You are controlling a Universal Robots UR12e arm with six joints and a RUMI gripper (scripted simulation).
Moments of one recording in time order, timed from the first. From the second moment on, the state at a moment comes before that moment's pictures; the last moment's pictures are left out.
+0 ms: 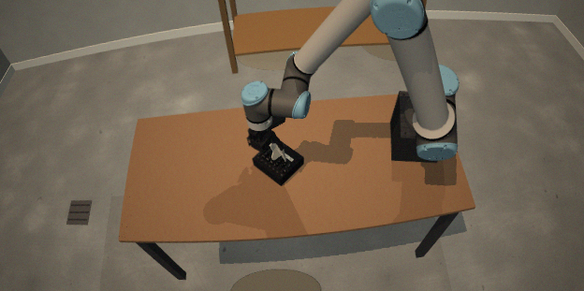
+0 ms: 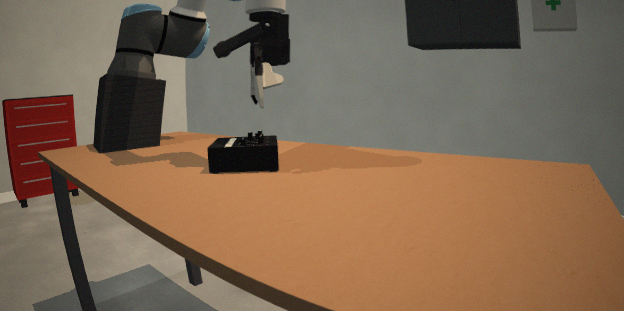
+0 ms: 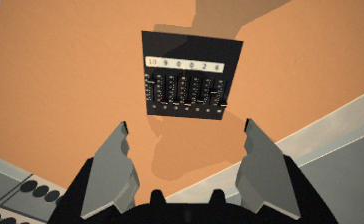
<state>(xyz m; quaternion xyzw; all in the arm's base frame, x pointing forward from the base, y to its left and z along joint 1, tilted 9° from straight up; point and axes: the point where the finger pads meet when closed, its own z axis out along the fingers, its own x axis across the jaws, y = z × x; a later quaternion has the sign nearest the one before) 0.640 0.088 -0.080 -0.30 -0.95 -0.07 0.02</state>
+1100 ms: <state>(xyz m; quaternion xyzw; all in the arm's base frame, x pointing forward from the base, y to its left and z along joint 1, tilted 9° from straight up) 0.613 0.059 -0.022 0.03 -1.00 -0.08 -0.01</state>
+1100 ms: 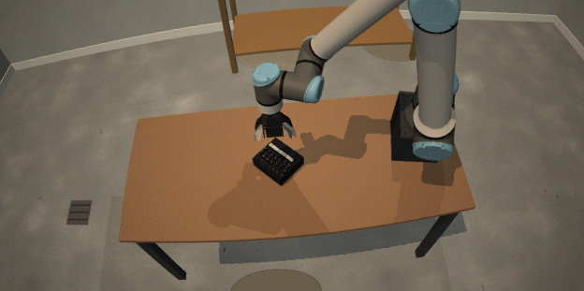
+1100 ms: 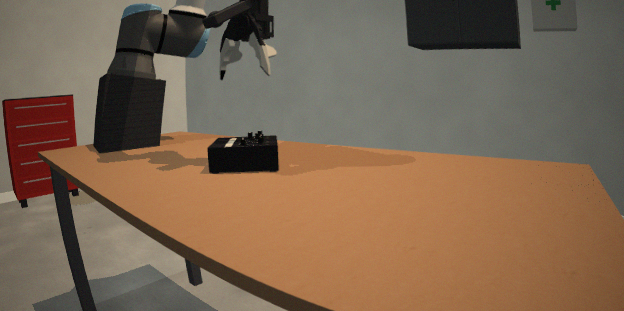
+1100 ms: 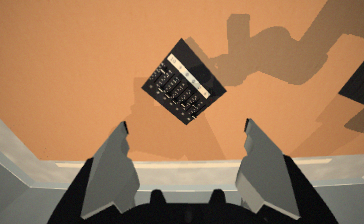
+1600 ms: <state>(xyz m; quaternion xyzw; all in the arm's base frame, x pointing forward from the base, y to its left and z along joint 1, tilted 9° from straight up) 0.615 0.061 -0.024 0.02 -1.00 -0.08 -0.01</state>
